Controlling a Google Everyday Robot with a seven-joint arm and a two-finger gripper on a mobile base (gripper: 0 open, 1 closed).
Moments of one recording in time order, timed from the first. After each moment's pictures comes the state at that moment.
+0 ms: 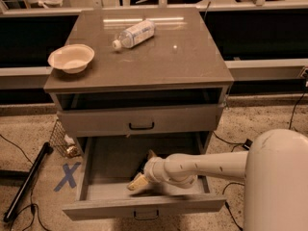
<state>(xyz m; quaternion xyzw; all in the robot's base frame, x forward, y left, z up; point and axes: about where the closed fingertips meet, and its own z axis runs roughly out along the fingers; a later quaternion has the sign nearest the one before) 0.581 0.059 0.391 -0.47 0.78 0.18 0.37</state>
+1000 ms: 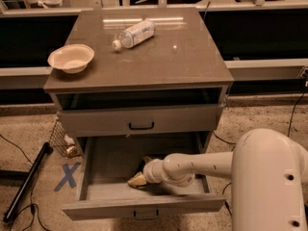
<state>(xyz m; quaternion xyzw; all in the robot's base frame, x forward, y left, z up) 0.585 0.067 0.351 -0.47 0.79 0.20 0.34</state>
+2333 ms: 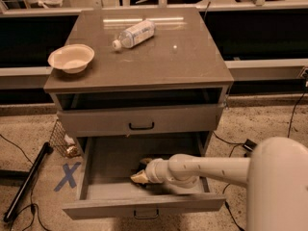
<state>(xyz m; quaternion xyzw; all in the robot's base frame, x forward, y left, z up) 0.583 0.060 0.369 -0.46 0.78 0.22 0.37</state>
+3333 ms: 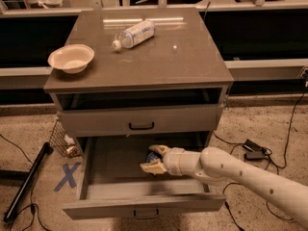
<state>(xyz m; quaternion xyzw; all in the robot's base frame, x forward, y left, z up) 0.559 0.009 0.516 -0.45 0.70 0.30 0.47</state>
